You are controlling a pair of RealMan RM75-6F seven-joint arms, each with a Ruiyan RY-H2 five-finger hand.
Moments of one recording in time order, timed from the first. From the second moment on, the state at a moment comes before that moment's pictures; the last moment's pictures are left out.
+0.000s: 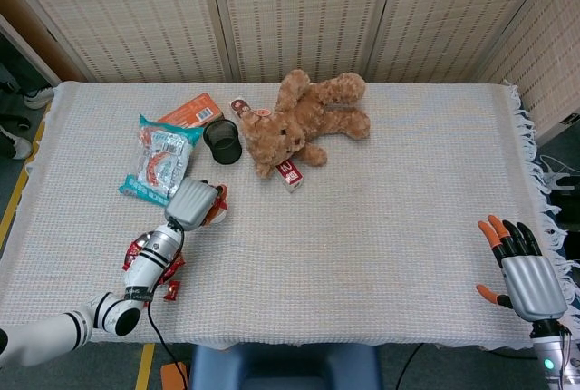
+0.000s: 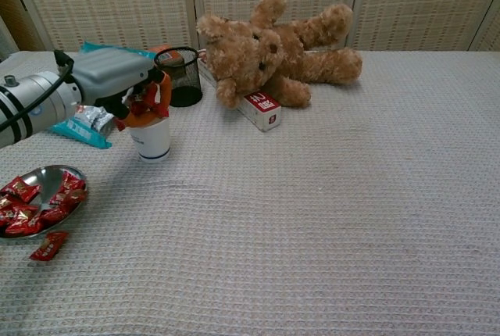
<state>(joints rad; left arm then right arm) -0.78 -1.59 -0.21 -1.25 1.25 0.94 0.39 0.08 -1.09 0.01 -1.66 -1.52 1.41 -0.13</state>
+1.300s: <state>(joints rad) -0.57 -1.38 -0.01 -1.48 1.50 1.29 0.32 0.07 -1.09 0.00 -1.66 -1.55 1.43 -0.12</state>
